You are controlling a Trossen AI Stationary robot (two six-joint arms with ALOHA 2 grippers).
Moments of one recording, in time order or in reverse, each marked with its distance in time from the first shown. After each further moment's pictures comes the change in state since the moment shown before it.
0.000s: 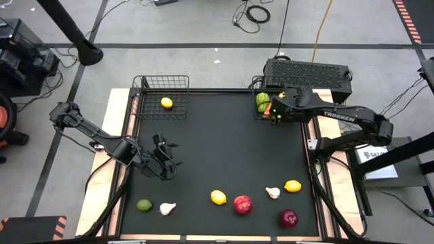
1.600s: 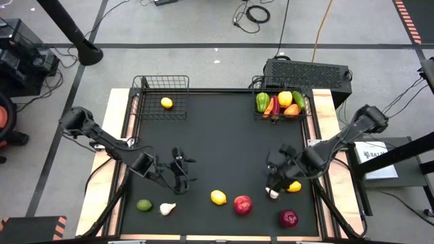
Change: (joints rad) left arm 0.000 0.291 0.000 0.447 0.129 0.114; right arm 1.003 0.049 0.015 0.303 -0.416 0.225
